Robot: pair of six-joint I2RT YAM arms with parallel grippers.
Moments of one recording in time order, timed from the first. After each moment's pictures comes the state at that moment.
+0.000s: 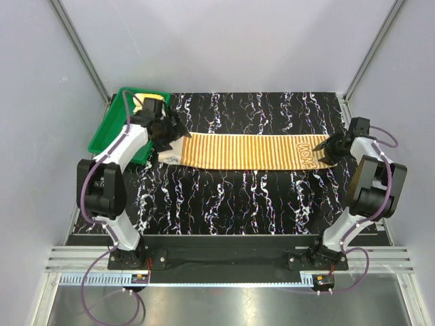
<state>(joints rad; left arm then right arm) -0.17 1.72 1.39 -0.59 0.20 -0.69 -0.34 1.74 1.17 -0.47 -0.29 0.68</state>
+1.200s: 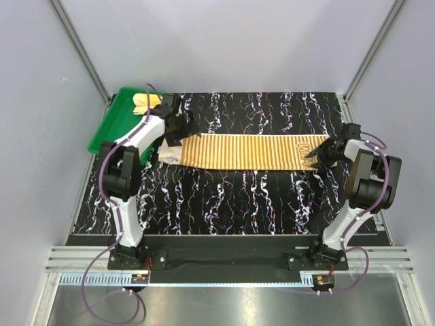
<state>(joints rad) -0.25 1.95 1.59 -0.58 0.14 -0.63 -0.31 1.84 1.12 -0.41 -0.36 0.65</state>
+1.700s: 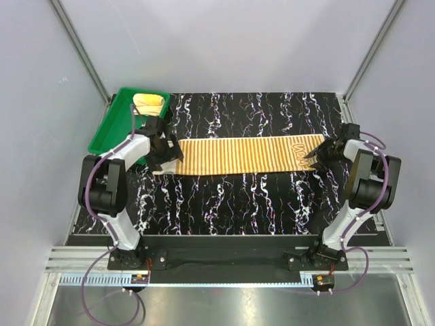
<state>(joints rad) -0.16 1.78 1.21 -0.61 0.06 -0.56 -0.30 1.84 1.12 -0.41 -0.36 0.64</state>
